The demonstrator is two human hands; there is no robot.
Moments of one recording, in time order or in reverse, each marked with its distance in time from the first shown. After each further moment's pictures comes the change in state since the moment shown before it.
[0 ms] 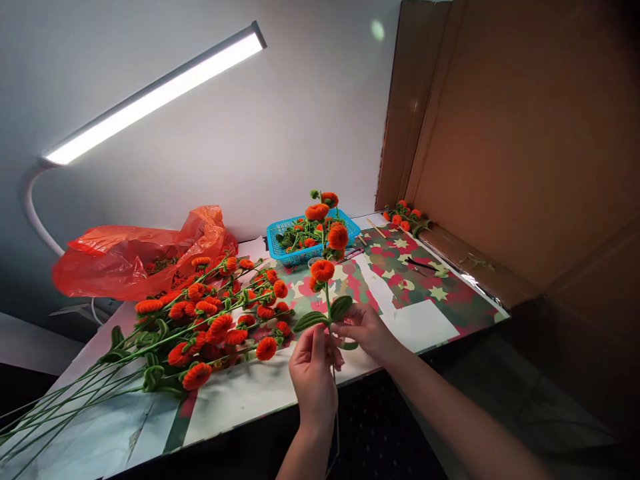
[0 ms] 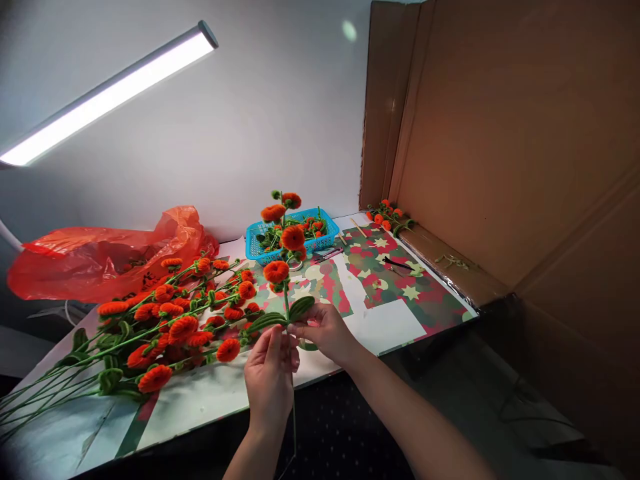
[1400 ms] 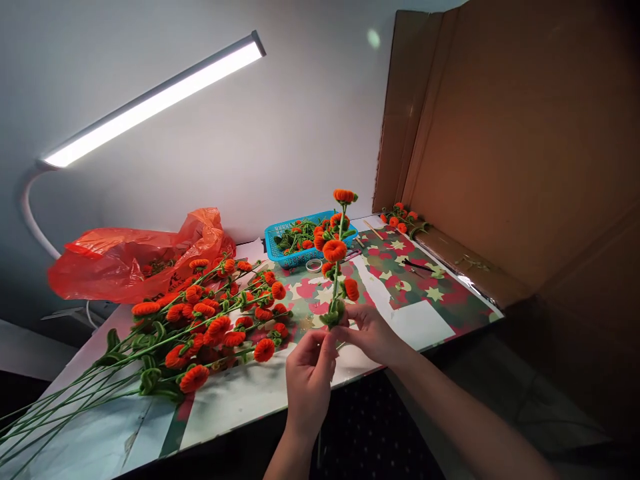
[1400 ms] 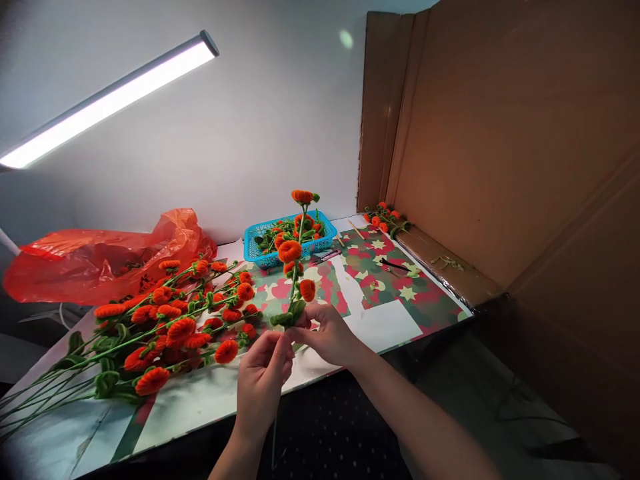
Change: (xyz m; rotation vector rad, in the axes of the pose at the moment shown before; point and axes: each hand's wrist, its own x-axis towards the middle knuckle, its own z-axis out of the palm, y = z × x) left_hand -0.004 0.021 -0.011 0.398 -0.309 0.067; right_hand -0.008 -0.019 -0.003 -0.260 -0.052 -0.108
